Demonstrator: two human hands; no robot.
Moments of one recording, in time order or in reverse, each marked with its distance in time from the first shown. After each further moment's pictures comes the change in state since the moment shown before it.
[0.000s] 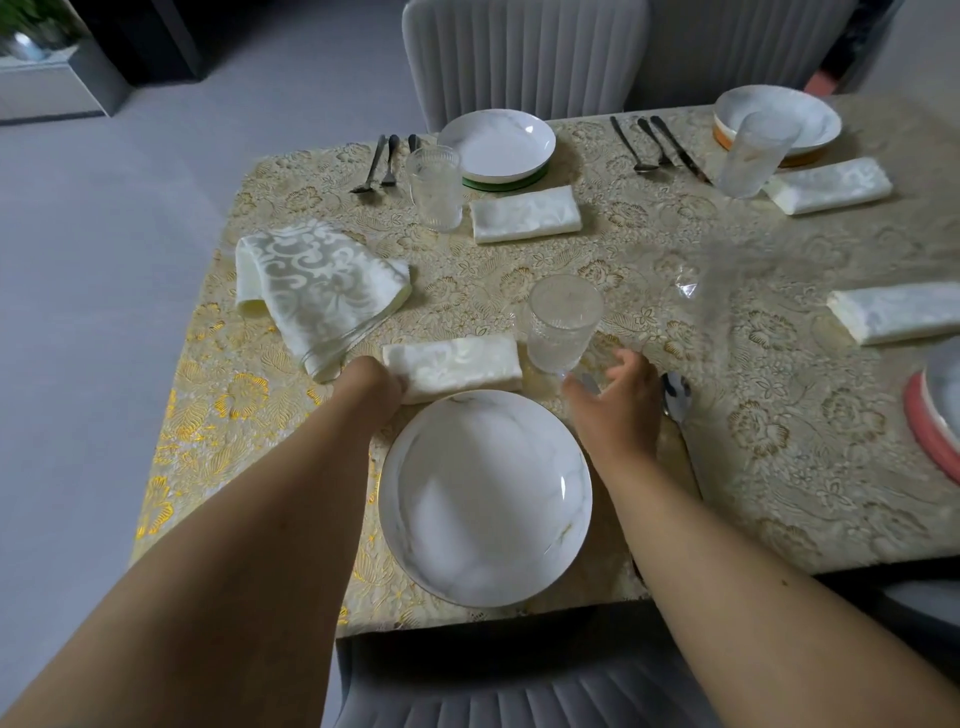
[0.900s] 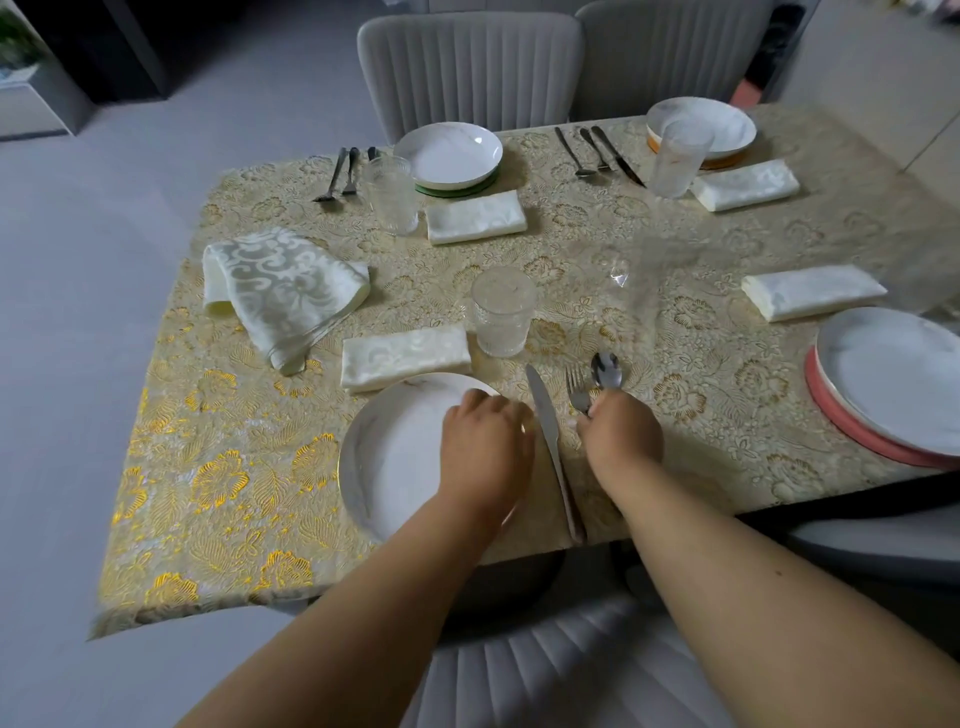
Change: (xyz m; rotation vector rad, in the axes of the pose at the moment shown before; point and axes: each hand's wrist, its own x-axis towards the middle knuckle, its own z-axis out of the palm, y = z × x) left_hand -0.176 0.046 0.091 0.133 0.319 0.875; right_hand -0.020 0.036 -0.069 -0.463 -0.267 0.114
